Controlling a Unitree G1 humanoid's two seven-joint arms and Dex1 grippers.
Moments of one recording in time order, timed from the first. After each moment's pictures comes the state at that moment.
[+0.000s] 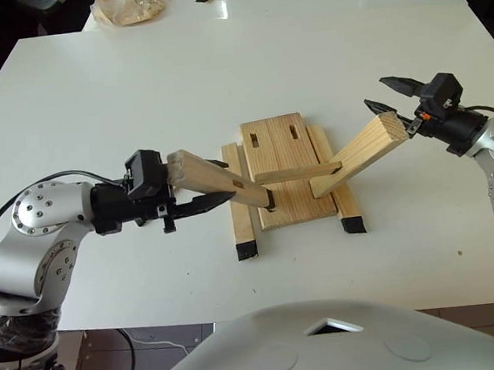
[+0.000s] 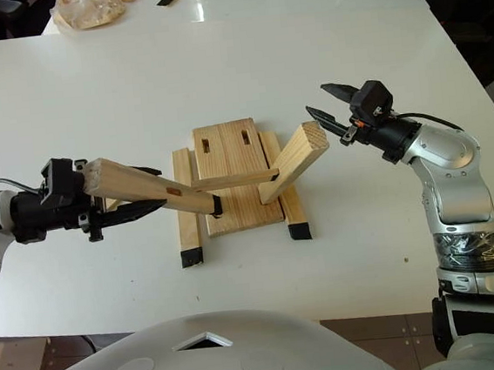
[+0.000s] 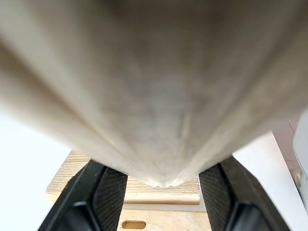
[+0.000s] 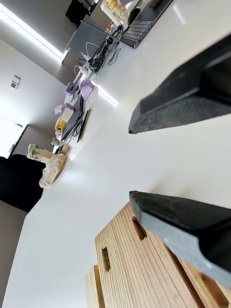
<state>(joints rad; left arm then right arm) 0.06 0.86 0.11 -0.51 -0.70 0.36 -1.13 -0.10 -0.67 -0.12 -0.10 0.27 0.05 0.81</state>
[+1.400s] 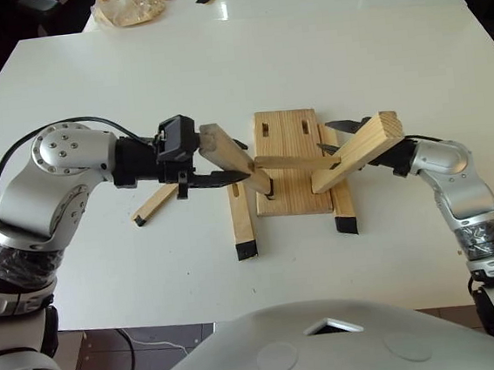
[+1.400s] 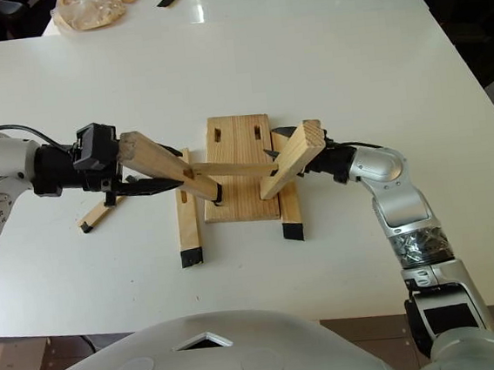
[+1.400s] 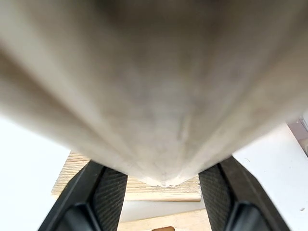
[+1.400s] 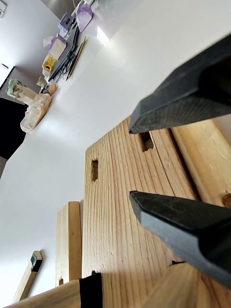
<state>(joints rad) -0.34 0.94 -0.19 -0.35 -0.64 0.38 -1.16 -0.16 -0.56 0.16 0.10 0.10 -0.10 0.86</state>
